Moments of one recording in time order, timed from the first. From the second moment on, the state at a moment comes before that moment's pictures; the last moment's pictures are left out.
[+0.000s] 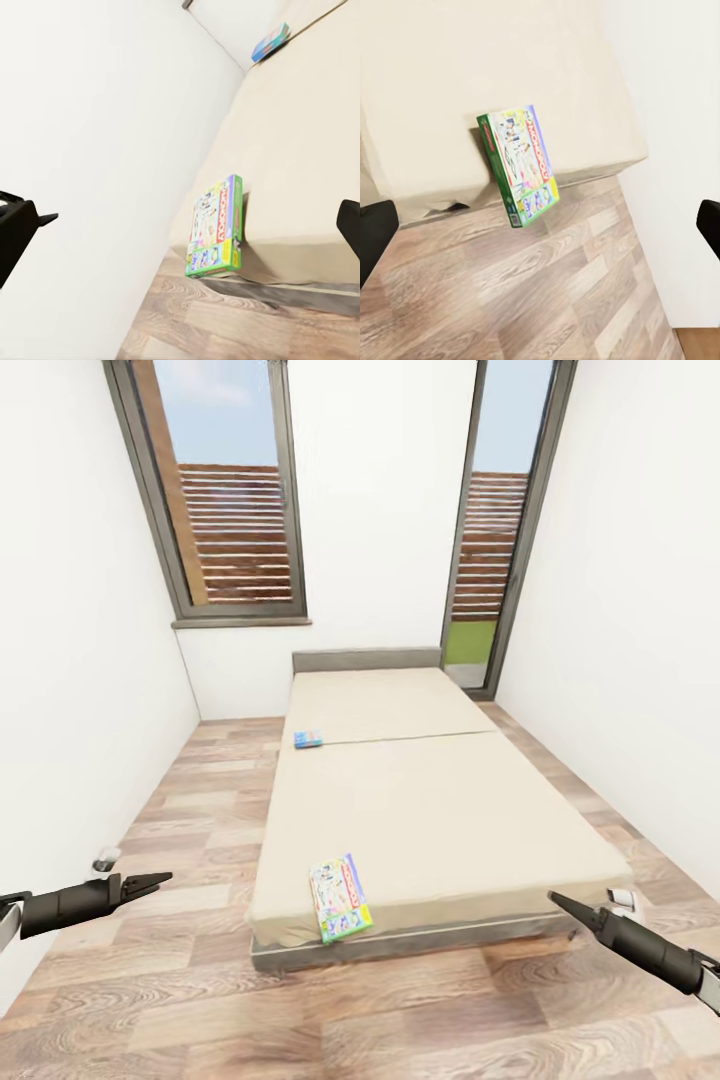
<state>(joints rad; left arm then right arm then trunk) -0.76 0.56 0.11 -0.38 0.20 0.55 -1.31 -0.77 -0.52 0.15 -0.02 -0.72 0.03 1.55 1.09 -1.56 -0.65</state>
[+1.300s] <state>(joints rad) -0.76 0.56 0.11 -0.38 0.20 0.52 -1.31 -0.76 -0.51 0.15 -0.02 -0.72 0.03 1.55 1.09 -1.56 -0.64</state>
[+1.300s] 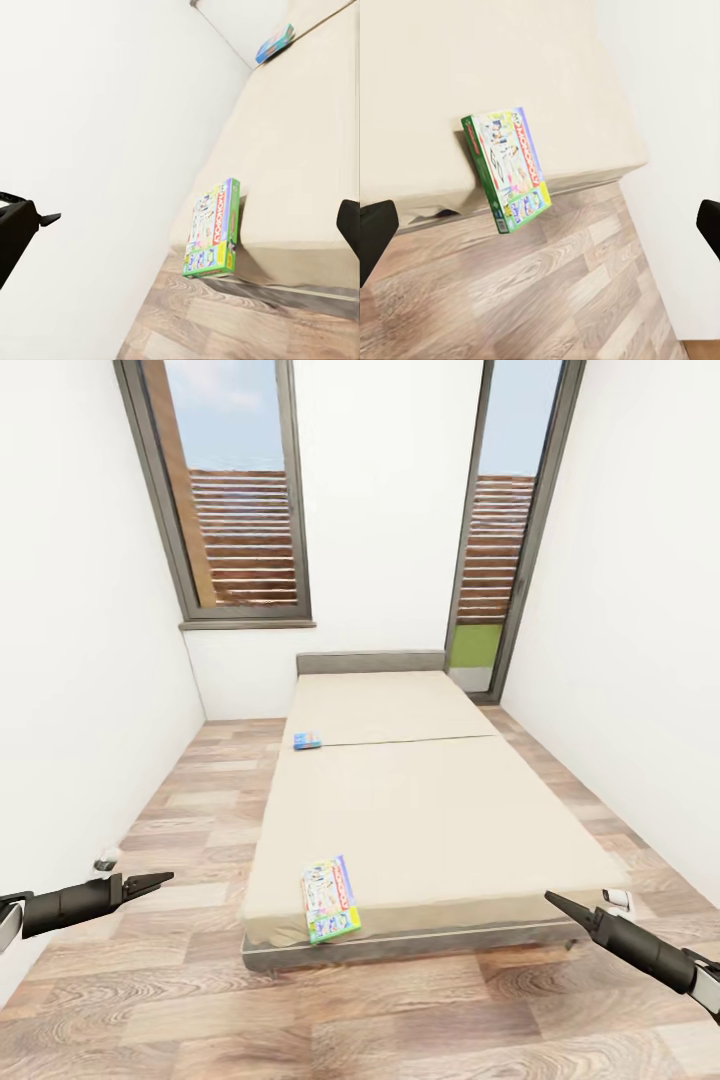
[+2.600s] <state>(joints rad) -0.76 0.53 0.11 -0.38 0.20 0.52 -1.31 -0.76 -0.50 0.16 -0.02 -0.72 0.03 1.55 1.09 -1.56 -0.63</state>
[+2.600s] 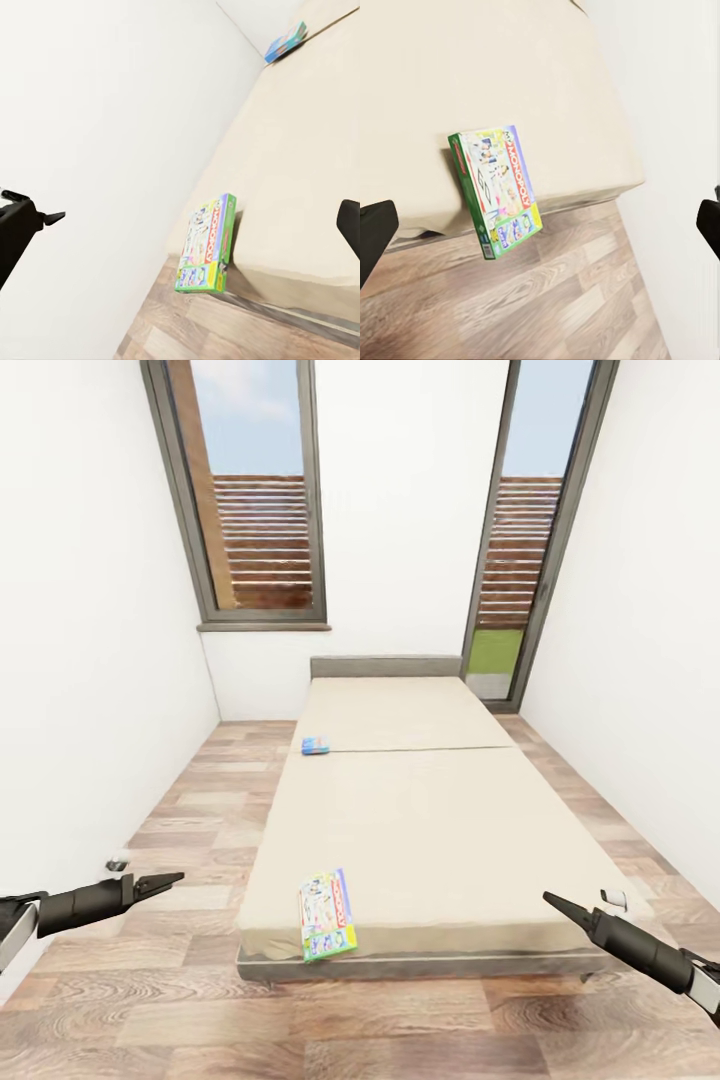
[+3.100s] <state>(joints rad) -0.76 0.36 0.11 -0.37 0.21 0.54 -1.13 -0.76 -0.50 0.15 -0.02 -0.73 0.05 1.55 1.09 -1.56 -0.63</state>
